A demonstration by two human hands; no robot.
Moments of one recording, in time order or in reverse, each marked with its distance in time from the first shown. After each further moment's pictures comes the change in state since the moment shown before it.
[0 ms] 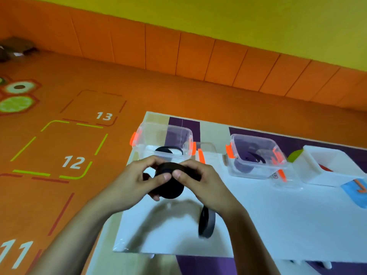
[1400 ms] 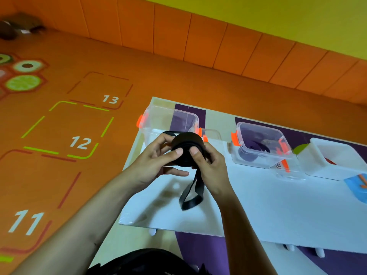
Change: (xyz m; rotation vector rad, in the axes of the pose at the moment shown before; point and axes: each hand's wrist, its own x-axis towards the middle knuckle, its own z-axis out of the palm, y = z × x) left_hand 0.004 -0.010 0.028 -0.534 -0.014 -0.058; right_hand -0.004 0.023 0.017 0.261 0.268 -0.013
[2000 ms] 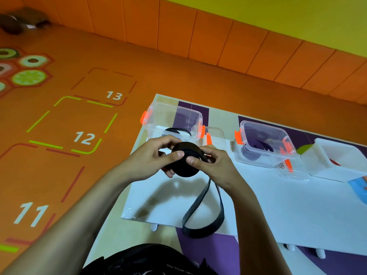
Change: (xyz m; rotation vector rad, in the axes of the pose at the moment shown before) left_hand 0.000 0.003 -0.024 0.497 -0.035 0.021; right_hand 0.010 0.003 -0.023 -0.210 -0.218 0.115
